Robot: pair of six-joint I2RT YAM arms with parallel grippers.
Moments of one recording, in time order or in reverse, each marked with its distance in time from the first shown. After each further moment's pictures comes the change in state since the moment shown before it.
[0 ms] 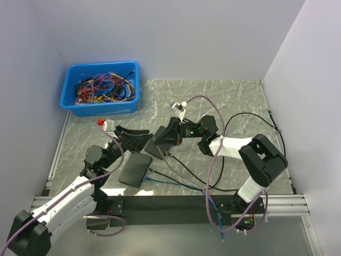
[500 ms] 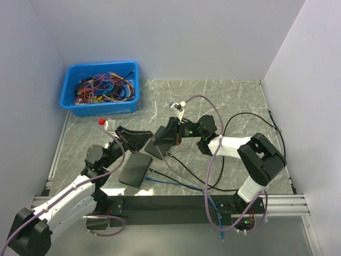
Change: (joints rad) left arm 0.000 0.025 0.000 0.027 0.010 -0.006; right arm 0.005 0.017 0.013 -0.002 -0.004 0.001
